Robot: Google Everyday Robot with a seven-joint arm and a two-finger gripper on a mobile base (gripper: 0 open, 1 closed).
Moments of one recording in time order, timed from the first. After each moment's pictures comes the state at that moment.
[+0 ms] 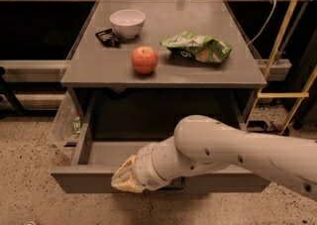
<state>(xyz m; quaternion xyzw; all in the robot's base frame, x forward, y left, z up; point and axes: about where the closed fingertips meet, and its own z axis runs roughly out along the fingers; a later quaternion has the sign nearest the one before) 0.376 0.095 0.693 -0.62 0.67 0.28 0.29</state>
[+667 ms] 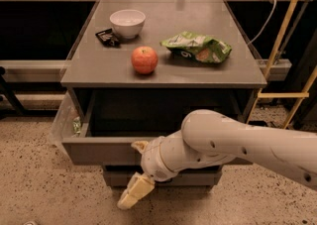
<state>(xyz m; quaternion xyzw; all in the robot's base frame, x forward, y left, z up) 0.399 0.076 0.684 -0.61 0.69 0.27 0.28</state>
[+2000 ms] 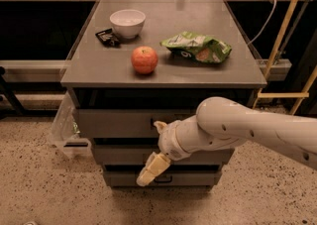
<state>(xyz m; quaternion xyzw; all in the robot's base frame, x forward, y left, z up) 0.470 0.031 0.670 -0.57 0.72 0.24 0.30</state>
